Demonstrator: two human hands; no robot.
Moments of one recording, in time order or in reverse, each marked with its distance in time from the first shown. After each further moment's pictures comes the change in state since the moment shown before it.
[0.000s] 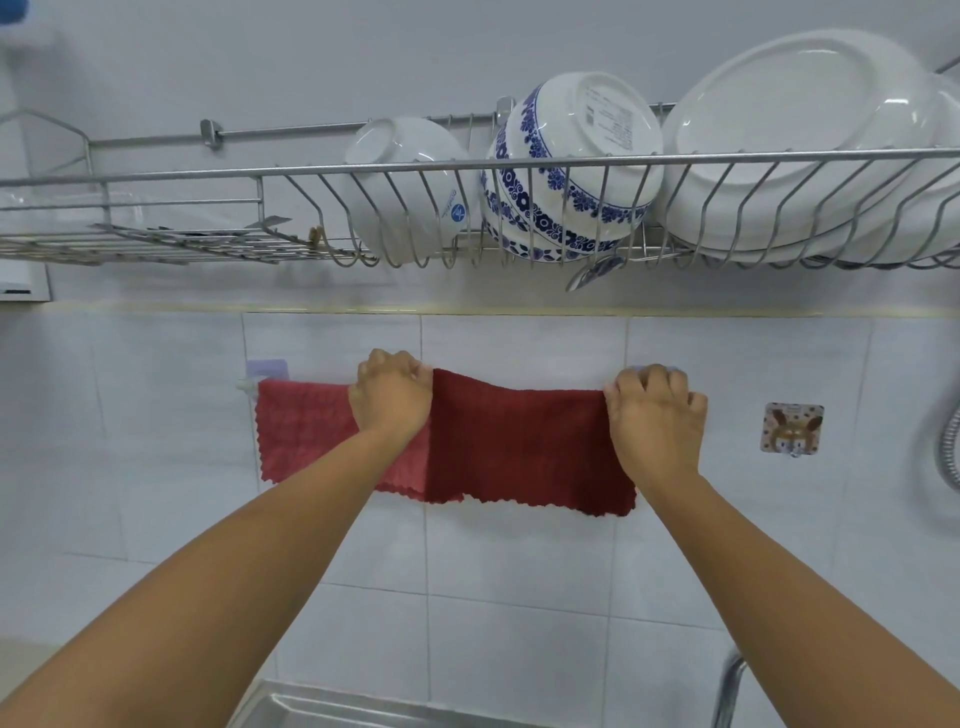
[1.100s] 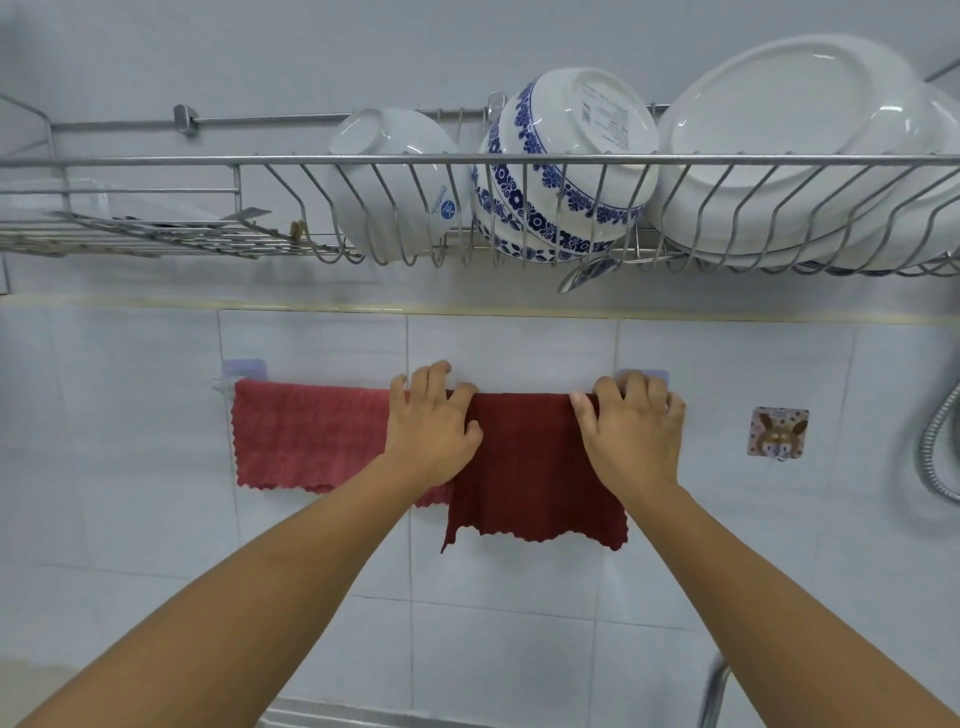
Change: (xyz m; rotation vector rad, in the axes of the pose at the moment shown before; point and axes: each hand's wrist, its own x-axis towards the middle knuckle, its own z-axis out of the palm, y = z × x) left_hand -0.034 0.016 0.028 0.342 -0.161 0.487; right_hand -0.005 -0.012 -0.002 -0.009 -0.037 0.020
